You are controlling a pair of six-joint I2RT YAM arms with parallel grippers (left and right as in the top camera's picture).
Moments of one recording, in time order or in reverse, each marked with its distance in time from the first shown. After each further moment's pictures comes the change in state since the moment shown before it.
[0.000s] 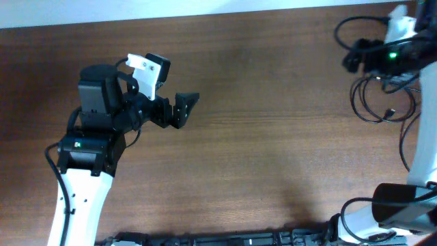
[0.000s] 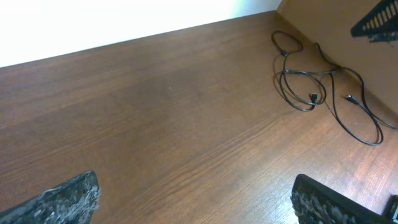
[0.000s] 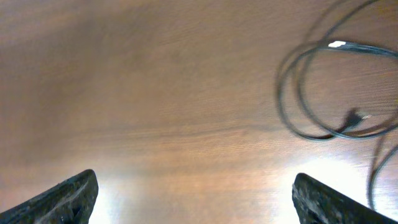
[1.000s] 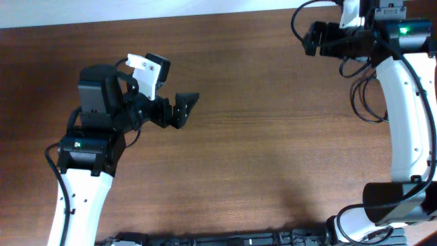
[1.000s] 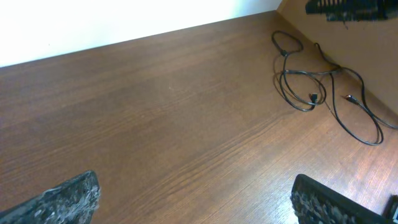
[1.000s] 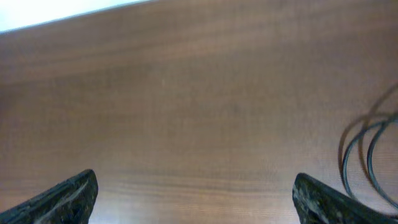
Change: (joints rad) left arm 0.000 0.000 0.000 0.000 0.000 0.000; right arm 0.225 0.036 0.000 0.262 0.046 0.154
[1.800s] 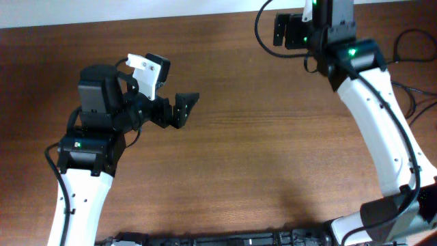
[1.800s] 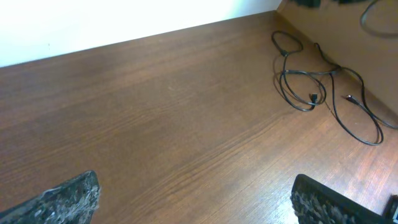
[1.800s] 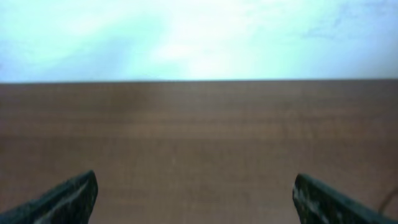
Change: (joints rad) left arm 0.000 0.000 0.000 0.000 0.000 0.000; right arm 0.219 -0.092 -0.288 0.548 0.272 0.000
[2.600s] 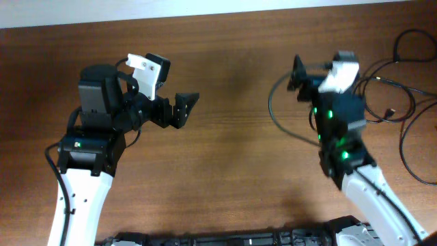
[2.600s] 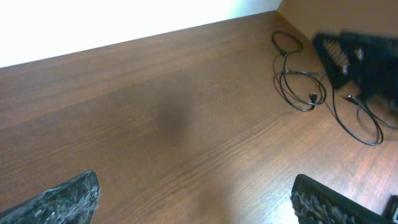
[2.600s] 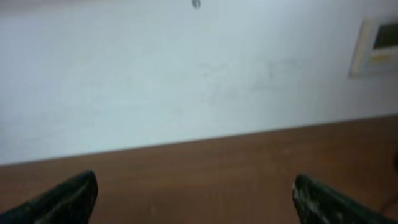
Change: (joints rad) left arm 0.000 0.000 0.000 0.000 0.000 0.000; right arm 0.000 -0.527 -1.057 1.069 0.141 0.000
